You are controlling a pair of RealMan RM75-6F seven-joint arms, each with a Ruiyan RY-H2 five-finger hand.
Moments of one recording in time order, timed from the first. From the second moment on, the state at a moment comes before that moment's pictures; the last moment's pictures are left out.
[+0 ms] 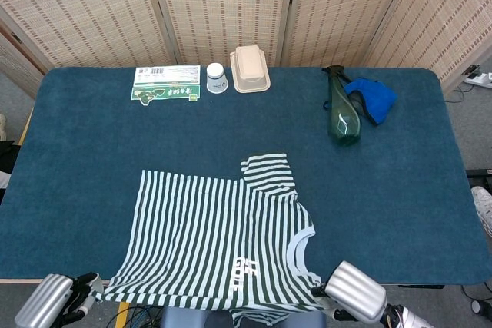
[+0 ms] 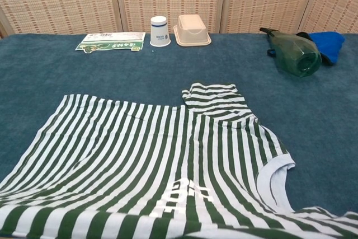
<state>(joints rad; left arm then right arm) -0.08 -1.00 0.30 -1.77 1.85 1.49 -0.22 0.36 -1.07 -0.32 -1.85 -2.08 1.31 -0.01</state>
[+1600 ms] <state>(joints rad) -0.67 -1.36 -0.09 -1.36 1.21 0.76 0.22 0.47 -1.35 0.03 -1.72 -1.54 1.06 -0.25</state>
